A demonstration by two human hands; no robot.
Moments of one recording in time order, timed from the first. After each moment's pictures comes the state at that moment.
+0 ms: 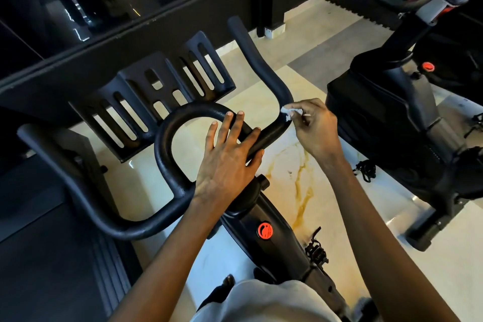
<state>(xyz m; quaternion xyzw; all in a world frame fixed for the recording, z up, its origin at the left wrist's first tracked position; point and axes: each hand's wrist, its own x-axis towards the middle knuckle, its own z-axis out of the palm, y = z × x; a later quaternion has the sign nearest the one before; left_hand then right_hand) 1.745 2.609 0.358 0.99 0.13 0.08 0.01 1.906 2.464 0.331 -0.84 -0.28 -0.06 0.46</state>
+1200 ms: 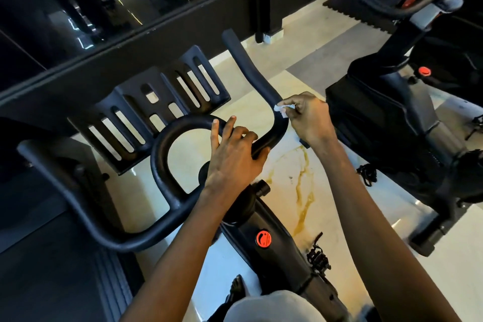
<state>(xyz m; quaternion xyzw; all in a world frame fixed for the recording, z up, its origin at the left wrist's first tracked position) 1.783 2.599 0.368 0.98 0.16 0.08 0.06 1.947 2.478 0.351 -0.86 -0.30 -0.01 0.41</state>
